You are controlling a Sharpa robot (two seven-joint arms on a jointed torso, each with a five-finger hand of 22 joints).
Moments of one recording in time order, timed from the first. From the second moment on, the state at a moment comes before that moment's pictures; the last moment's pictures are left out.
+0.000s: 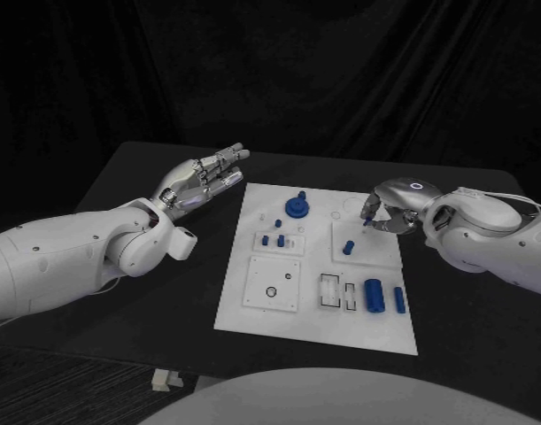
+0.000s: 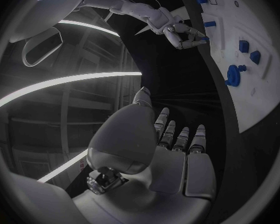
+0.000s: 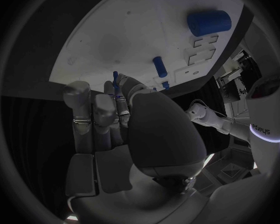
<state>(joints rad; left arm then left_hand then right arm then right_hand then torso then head) 1.17 -0.84 -0.22 1.38 -0.28 -0.07 0.68 1.45 0.13 -0.25 0.29 0.38 0.47 0.03 0.05 0.06 0.07 0.00 0.18 0.03 0.00 0.09 0.01 0.00 0.17 0.01 0.22 0.01 0.04 1.24 -0.90 -0.25 1.46 -1.61 -0.34 -0.07 1.49 -0.09 0.32 0.09 0.26 1.13 0.12 0.11 0.11 1.15 0.06 0.19 0.10 1.45 -0.01 1.09 1.02 0.14 1.40 0.09 0.78 1.31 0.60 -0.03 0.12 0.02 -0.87</state>
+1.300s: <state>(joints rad) 1.17 -0.83 -0.22 1.37 -0.28 -0.06 0.68 1.44 0.14 -0.25 0.29 0.38 0.46 0.04 0.05 0.06 0.05 0.01 0.17 0.03 0.00 0.10 0.01 0.00 0.17 0.00 0.23 0.01 0.03 1.20 -0.80 -0.25 1.69 -1.70 -0.33 -0.07 1.49 -0.10 0.33 0.09 0.27 1.13 0.12 0.11 0.12 1.17 0.06 0.17 0.08 1.46 -0.02 1.16 1.10 0.12 1.42 0.08 0.88 1.31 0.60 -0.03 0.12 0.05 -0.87</state>
